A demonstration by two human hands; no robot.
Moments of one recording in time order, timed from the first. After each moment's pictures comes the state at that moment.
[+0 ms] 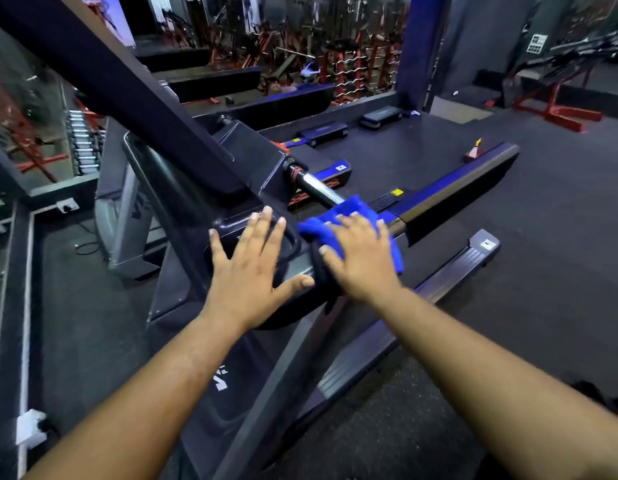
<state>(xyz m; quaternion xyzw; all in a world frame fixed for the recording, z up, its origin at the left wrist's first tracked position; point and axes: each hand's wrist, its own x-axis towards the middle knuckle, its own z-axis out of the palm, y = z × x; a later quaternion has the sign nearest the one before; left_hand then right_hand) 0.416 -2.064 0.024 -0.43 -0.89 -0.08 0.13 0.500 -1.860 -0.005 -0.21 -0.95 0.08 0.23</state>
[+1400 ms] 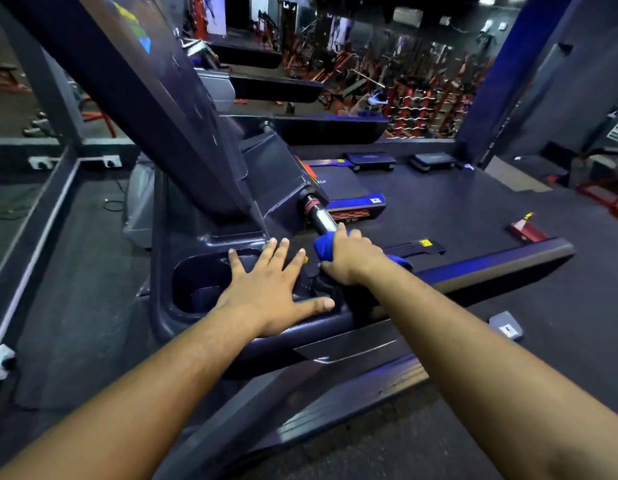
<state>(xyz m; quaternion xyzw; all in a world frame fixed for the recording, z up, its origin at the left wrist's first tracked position) 0.391 -1.967 0.030 -0.32 -0.94 -0.04 -0.06 0.380 -1.775 0.044 -0.17 -0.98 0.05 -0.07</state>
